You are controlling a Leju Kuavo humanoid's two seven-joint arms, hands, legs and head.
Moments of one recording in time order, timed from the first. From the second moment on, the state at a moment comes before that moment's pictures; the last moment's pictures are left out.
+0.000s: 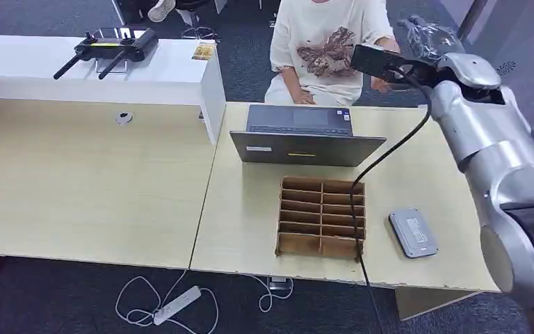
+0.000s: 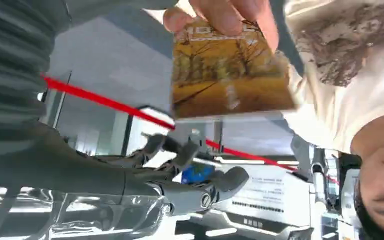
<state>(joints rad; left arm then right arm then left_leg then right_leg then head) -0.11 -0.03 -1.55 -0.13 0.89 -0.02 0.01 -1.38 -0.10 0.35 -0.33 1.07 0.09 0.01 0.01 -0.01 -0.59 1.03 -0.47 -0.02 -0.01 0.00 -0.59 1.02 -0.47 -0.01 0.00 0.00</state>
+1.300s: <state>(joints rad) -0.11 -0.04 -1.55 -0.13 0.96 0.04 0.01 -0.78 -0.23 -0.02 -1.07 -0.23 0.11 -0.32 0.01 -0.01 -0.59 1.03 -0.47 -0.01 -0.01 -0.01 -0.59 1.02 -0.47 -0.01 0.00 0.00</state>
